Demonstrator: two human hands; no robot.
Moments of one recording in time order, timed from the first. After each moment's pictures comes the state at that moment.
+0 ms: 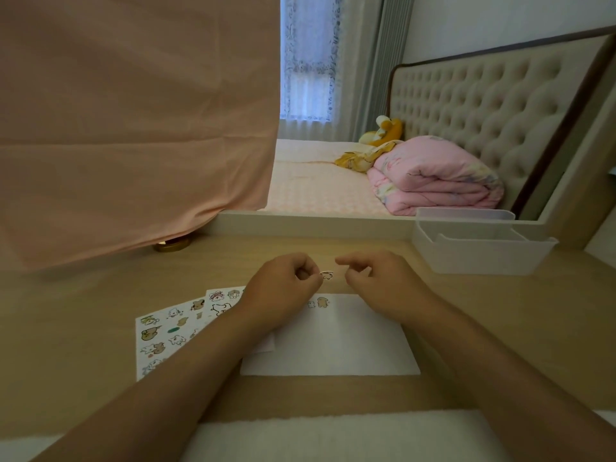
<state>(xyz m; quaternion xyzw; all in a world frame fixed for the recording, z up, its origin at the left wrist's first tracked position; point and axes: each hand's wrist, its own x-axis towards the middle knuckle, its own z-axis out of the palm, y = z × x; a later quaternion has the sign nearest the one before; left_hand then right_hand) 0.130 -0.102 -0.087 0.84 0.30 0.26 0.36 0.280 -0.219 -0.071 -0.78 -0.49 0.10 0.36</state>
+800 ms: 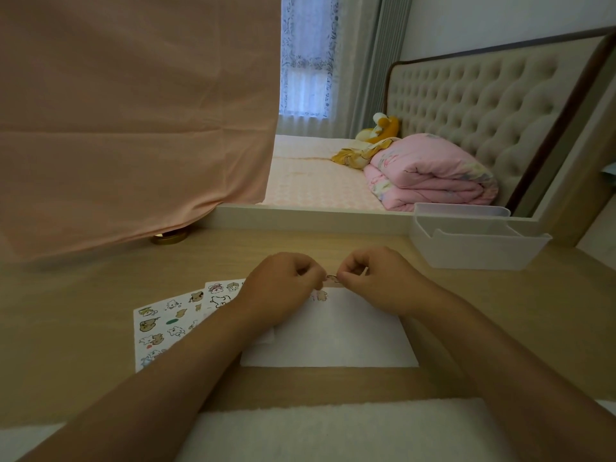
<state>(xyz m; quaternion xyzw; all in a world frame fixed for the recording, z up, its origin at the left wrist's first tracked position) 0.124 -0.106 -0.087 0.86 0.27 0.25 0.34 0.278 -0.224 -0.064 -0.78 -0.53 0.12 0.31</state>
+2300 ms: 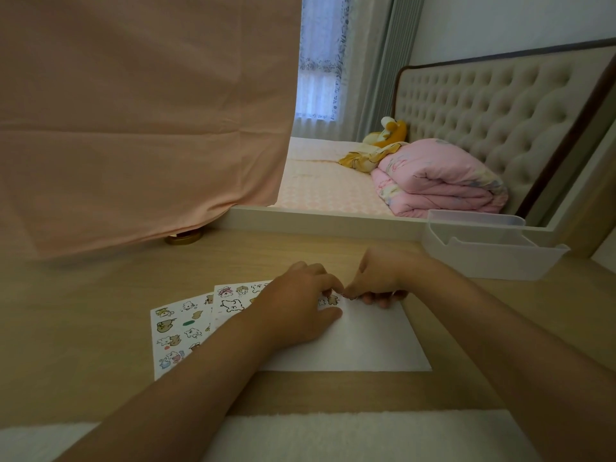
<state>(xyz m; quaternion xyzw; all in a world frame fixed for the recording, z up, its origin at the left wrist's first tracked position) 0.114 -0.101 -0.103 0.95 0.16 0.19 0.17 0.275 -0.183 -0.033 -0.86 -0.44 0.26 0.06</state>
